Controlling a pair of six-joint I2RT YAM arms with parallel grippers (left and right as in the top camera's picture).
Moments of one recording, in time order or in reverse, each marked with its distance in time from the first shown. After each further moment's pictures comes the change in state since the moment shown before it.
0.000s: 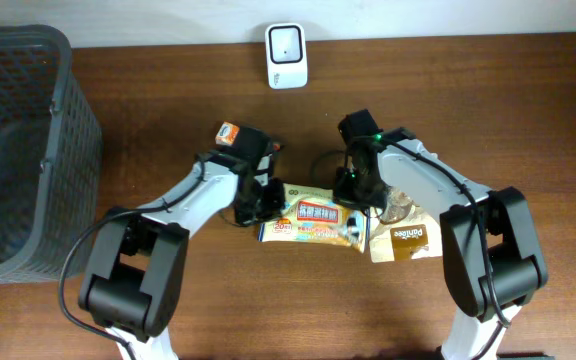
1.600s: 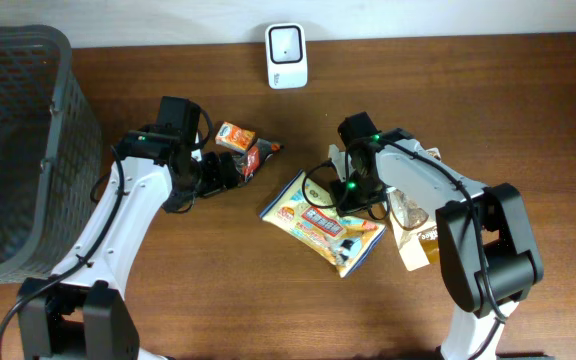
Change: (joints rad) left arm 0.208 -0.268 0.106 -0.286 -0.276 0.093; right arm 0.010 0.024 0.003 0.015 -0.130 -0.547
